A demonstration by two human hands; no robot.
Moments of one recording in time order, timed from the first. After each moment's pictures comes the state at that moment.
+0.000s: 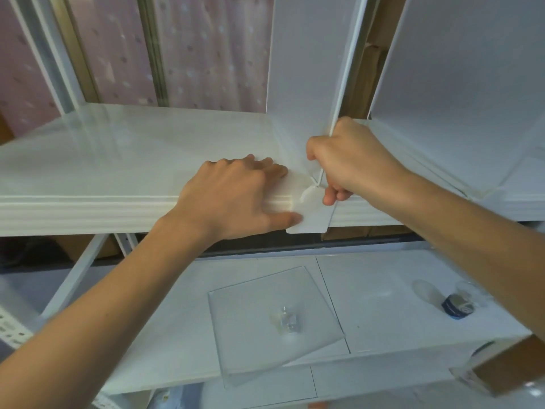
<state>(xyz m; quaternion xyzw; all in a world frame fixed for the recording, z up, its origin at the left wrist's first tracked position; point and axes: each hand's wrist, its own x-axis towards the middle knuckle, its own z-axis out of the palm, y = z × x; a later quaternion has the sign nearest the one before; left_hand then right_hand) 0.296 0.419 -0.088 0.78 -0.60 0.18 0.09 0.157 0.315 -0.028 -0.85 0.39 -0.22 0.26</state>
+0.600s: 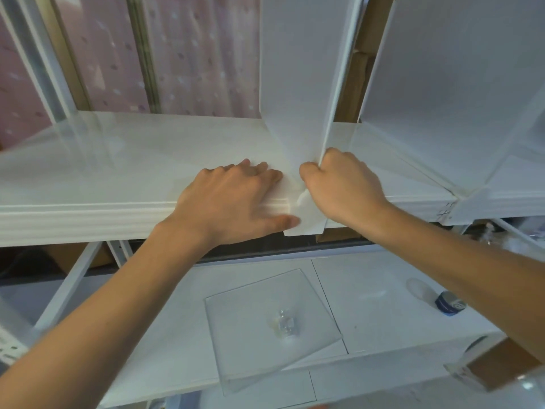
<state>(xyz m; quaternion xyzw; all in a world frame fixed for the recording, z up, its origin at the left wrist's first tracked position) 0.295 0.422 -0.087 0.77 -0.62 0.16 0.08 0.154 0.328 -0.058 -0.87 0.42 -0.23 0.12</state>
